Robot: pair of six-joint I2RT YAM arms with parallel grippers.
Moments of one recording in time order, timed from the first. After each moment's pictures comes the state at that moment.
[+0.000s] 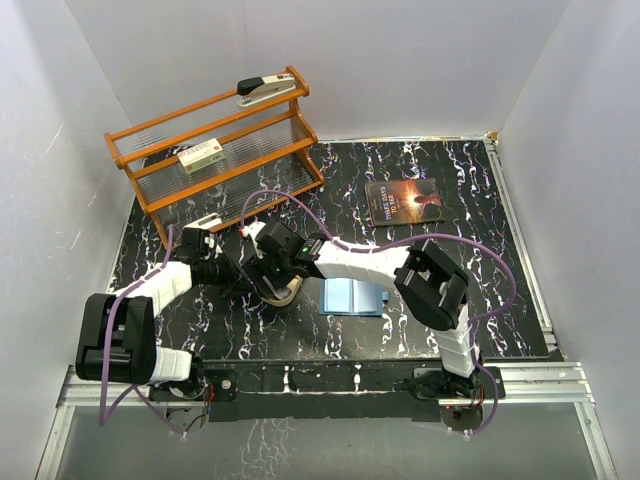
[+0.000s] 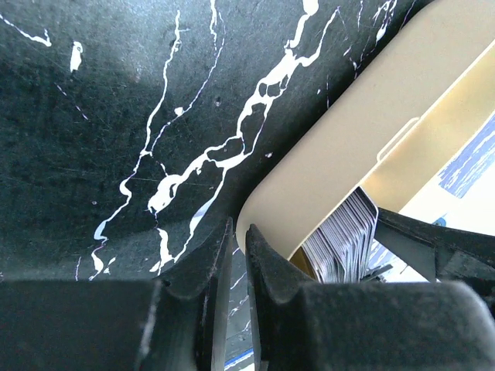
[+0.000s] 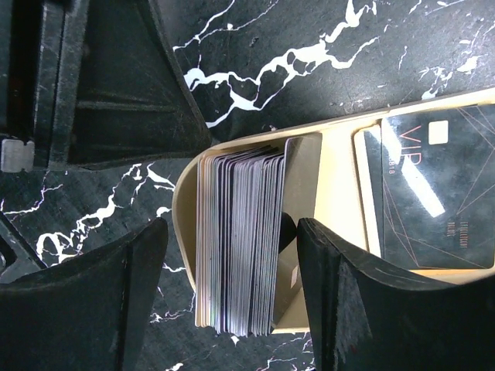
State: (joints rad) left arm -0.09 1.35 0.58 -0.37 0.45 -0.72; right arm 1.02 2.00 1.48 -0.36 -0.11 0.22
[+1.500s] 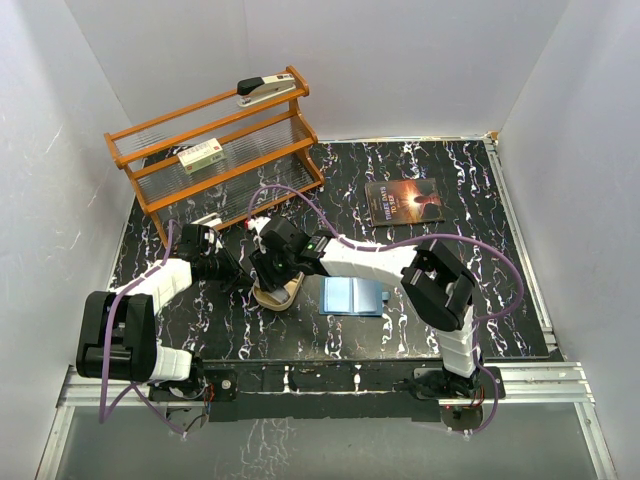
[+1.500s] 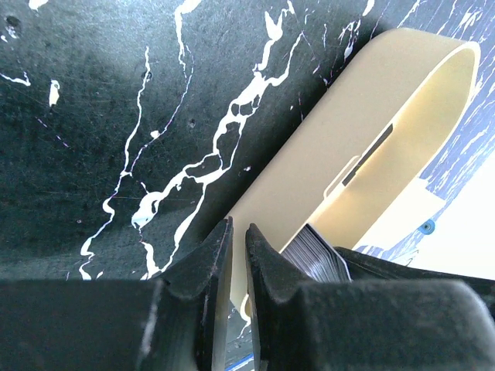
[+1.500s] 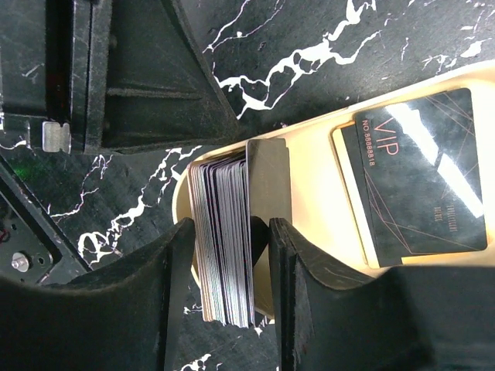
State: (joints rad) left arm -0.09 1.37 0.60 -0.34 0.45 -0.71; right arm 1.00 1.97 1.47 -0.34 -0.14 0.31
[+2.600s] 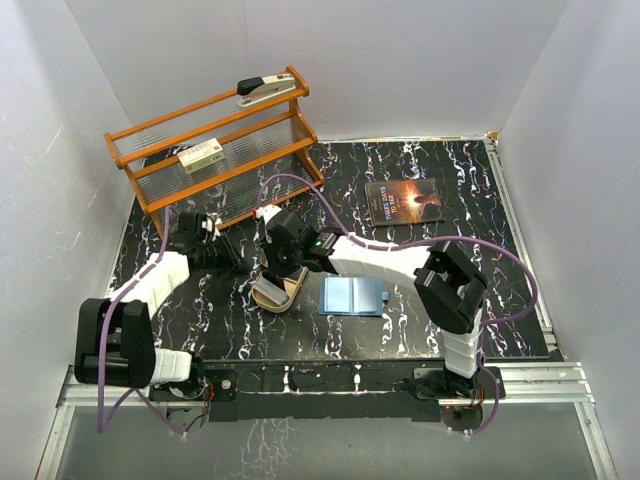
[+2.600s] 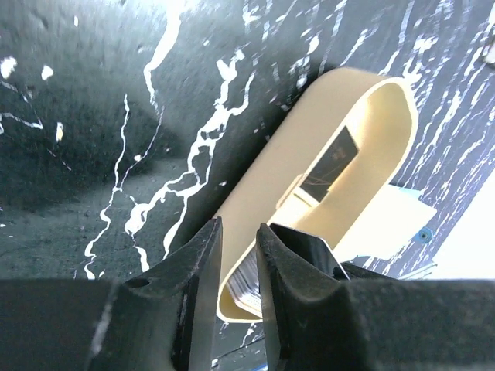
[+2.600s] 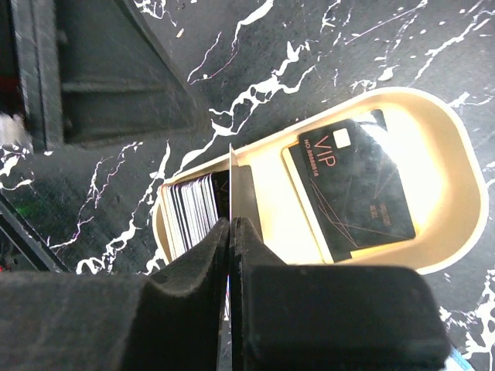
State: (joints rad) left arm -0.09 1.35 0.68 -0.40 0.40 -0.67; right arm 0.99 1.91 1.43 -0.30 -0.06 0.35
